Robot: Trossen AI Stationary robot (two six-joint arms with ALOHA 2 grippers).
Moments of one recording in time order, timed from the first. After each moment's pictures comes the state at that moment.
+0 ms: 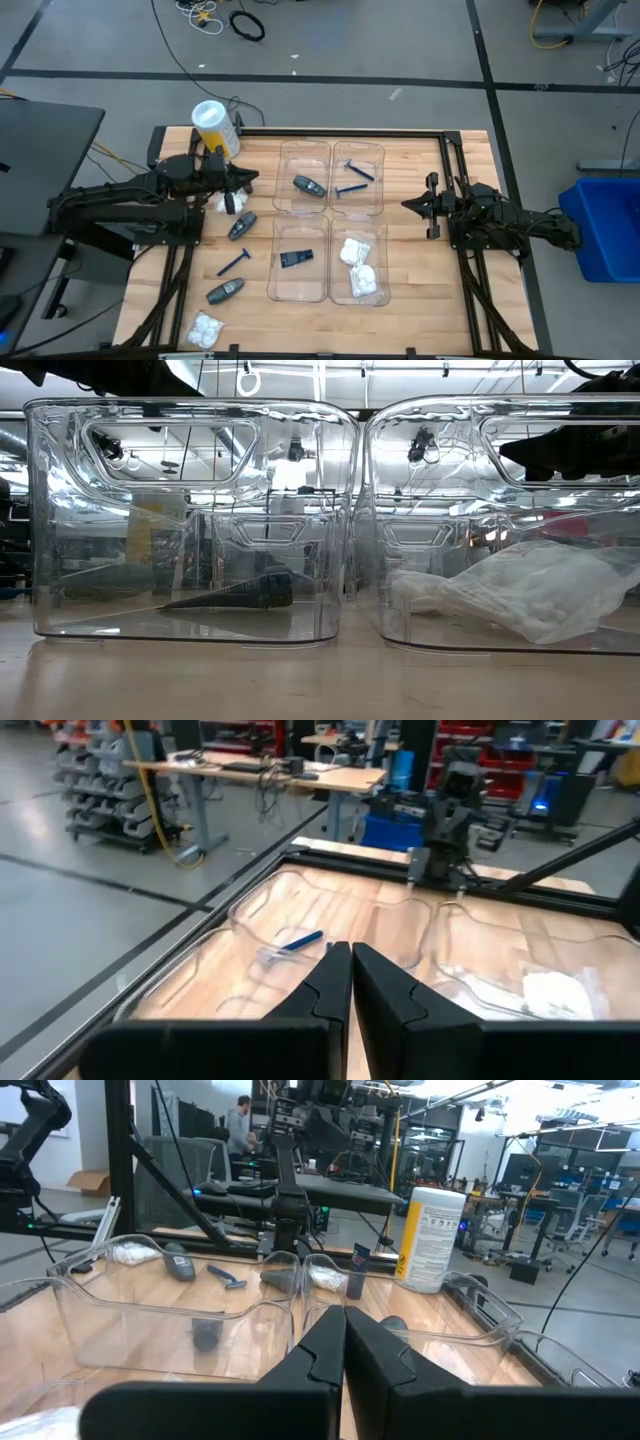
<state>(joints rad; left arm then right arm) 0.19 0.56 0.54 -0.13 -0.13 -0.07 -0.17 0.00 0.01 0.03 -0.13 -0.13</state>
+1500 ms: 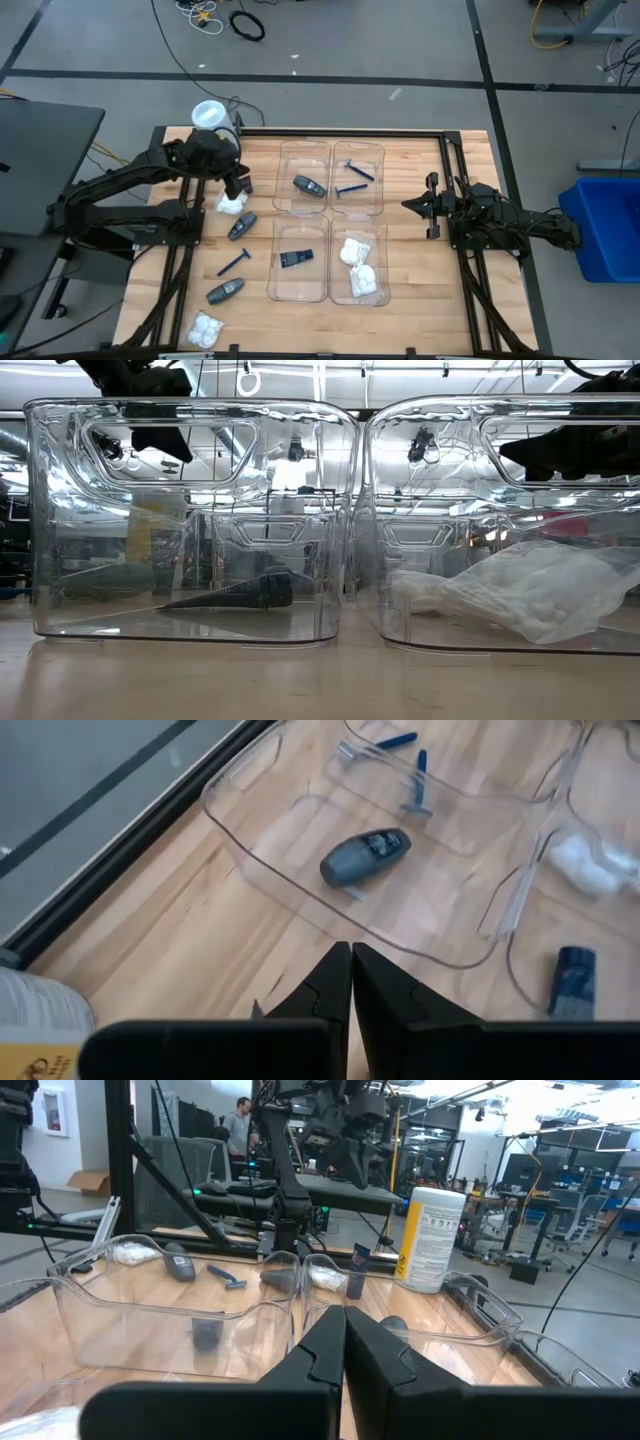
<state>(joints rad) 0.46 0.82 0.85 -0.76 -0.01 -0.10 -0.17 0.00 0.01 0.03 -0.13 -0.13</state>
